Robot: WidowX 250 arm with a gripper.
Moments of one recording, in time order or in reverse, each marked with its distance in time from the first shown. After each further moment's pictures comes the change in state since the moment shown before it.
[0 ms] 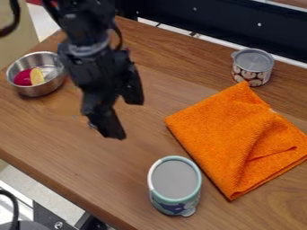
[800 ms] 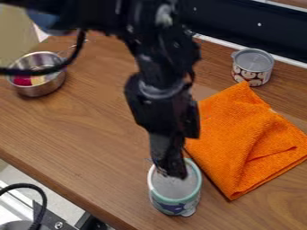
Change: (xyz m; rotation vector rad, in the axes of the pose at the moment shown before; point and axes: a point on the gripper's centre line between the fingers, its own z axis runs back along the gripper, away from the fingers) arm -0.072 0.019 -0.029 0.005 0.015 0.033
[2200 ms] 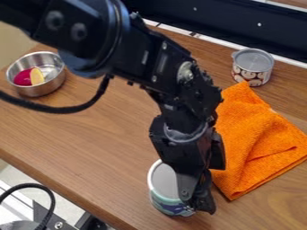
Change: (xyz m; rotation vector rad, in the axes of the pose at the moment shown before) arm -0.026 0.016 -0.033 -0.009 0.094 0.009
